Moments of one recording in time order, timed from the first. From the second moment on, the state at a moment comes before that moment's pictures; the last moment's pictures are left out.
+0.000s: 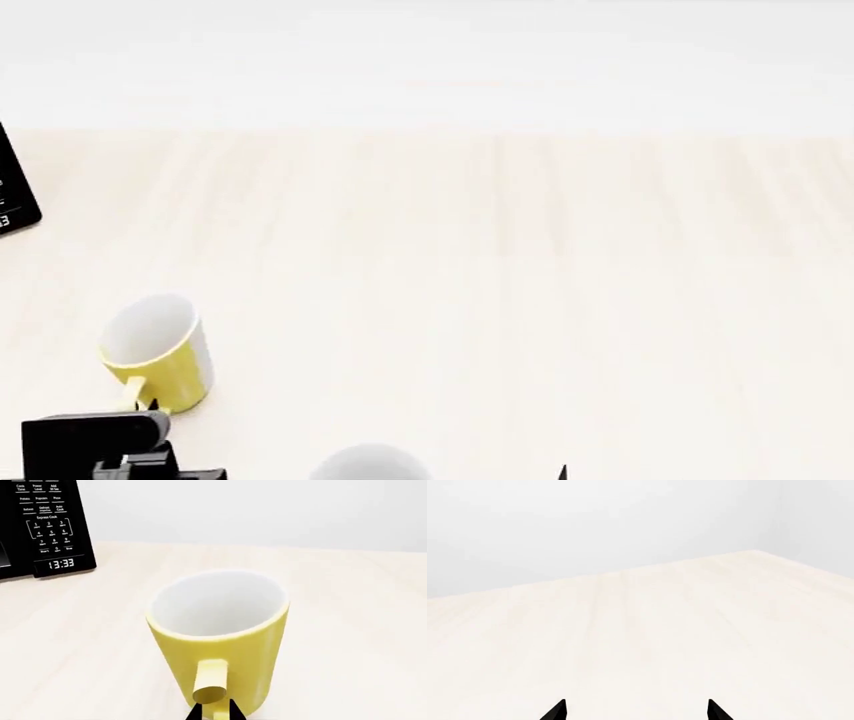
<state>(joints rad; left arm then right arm) -0.35 -0.16 0.17 -0.43 -0.25 -0.04 -0.16 -0.02 0.20 -0.11 -0.06 0.33 0.04 0.22</state>
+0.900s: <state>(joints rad) -0.84 -0.30 0.30 -0.60 -0.70 -0.30 0.82 -0.01 0.21 -0.12 -0.05 0.35 0.03 0.24</state>
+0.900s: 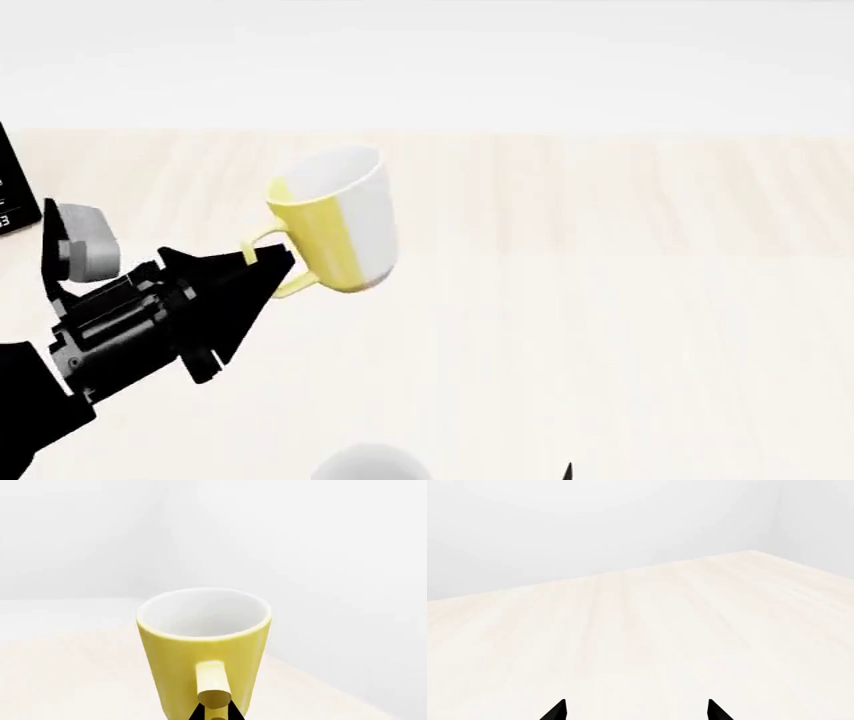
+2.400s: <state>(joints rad) -0.84 -0.23 0.47 -0.98 -0.47 0.13 0.99 -0.01 0.24 -0.15 -0.05 0.37 0.01 0.26</state>
